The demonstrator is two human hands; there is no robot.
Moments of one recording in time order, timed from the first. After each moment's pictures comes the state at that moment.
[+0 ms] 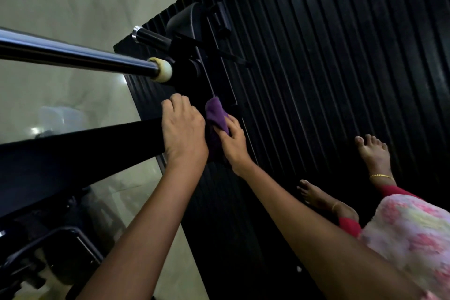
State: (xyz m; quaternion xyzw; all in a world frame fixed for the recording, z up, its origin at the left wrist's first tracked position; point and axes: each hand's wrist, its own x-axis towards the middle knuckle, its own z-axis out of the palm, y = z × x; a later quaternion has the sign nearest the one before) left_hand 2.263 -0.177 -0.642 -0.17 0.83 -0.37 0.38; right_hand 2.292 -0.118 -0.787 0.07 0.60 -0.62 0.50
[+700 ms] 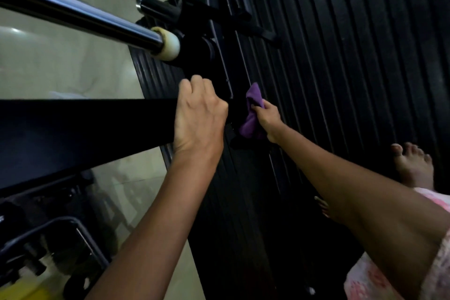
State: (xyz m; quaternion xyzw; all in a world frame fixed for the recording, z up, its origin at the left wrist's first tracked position) left_hand 2.265 -0.180 -0.671 -0.10 0.85 -0.38 0.36; right_hand 2.253 -0.137 -0.905 0.16 0.61 -0.53 0.57
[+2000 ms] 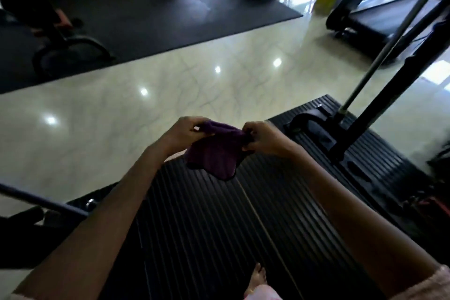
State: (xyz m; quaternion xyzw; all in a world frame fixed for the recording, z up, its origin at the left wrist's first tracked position) left_hand 2.016 0.010 -0.233 -0.02 0.89 0.46 -0.02; right_hand 1.916 0.227 -0.244 -0.37 0.87 -0.28 0.17
